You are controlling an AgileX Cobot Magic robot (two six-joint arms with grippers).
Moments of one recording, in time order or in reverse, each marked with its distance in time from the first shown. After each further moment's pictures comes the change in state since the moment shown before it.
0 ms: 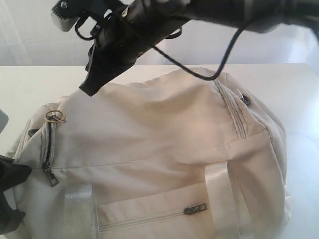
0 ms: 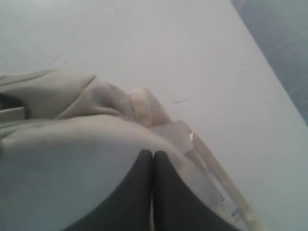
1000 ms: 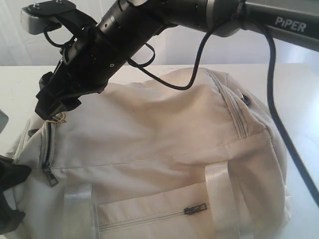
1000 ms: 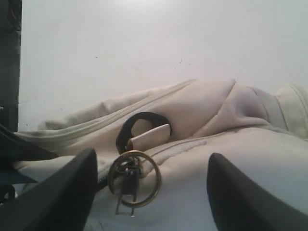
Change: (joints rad) left arm 0.000 0.000 0.000 0.004 0.002 0.000; right arm 0.023 0.122 -0.150 0.301 0.311 0.067
